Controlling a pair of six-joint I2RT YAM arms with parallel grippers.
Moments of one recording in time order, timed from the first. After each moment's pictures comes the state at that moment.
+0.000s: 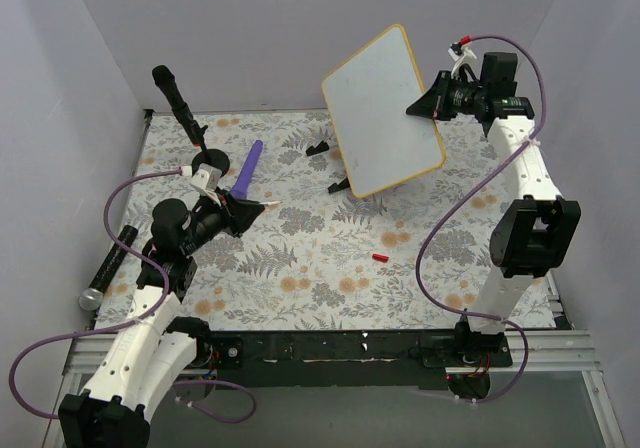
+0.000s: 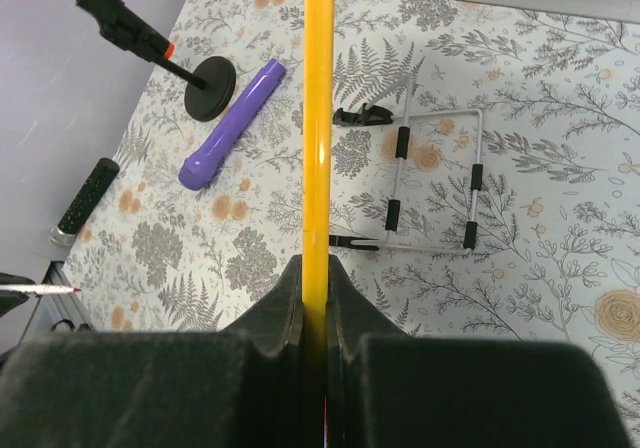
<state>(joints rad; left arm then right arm) -0.19 0.72 0.56 0.03 0.55 -0.35 0.01 1.83 1.79 -0.49 -0.81 0.26</state>
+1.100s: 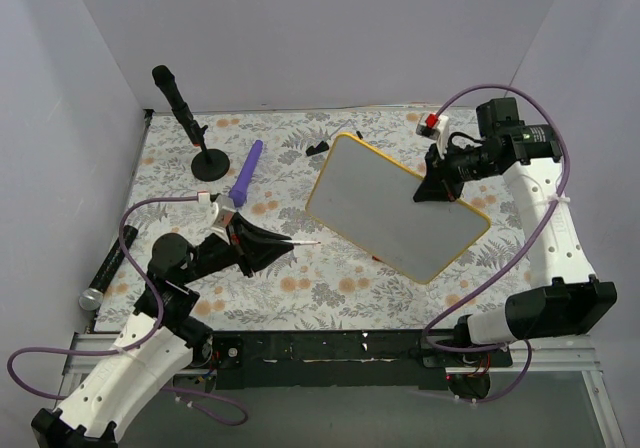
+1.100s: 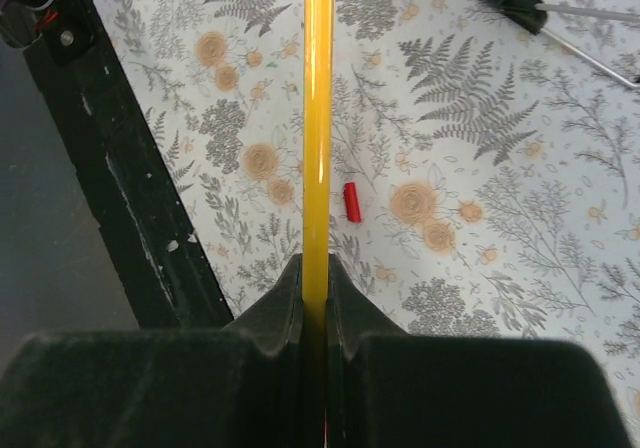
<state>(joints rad) -0.50 0.50 0.48 0.20 0.69 -0.48 0.11 1.42 1.65 -1.38 -0.84 -0.71</state>
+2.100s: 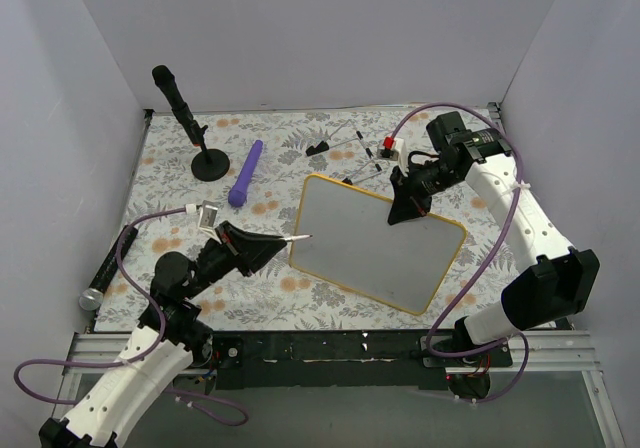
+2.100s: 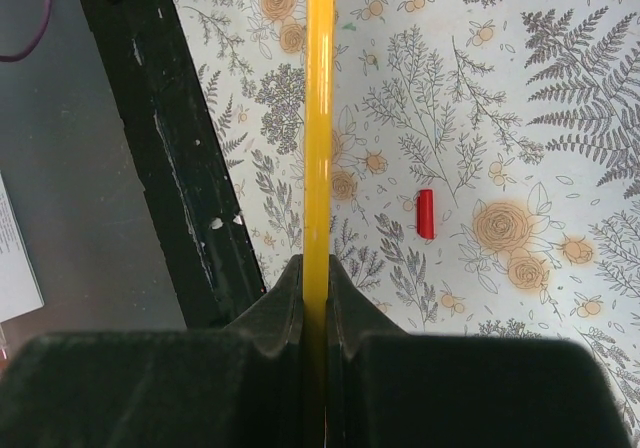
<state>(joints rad) -0.50 0.36 0.31 0.24 0.44 -0.81 0.33 1.48 1.51 -1.32 -0.82 -0.67</state>
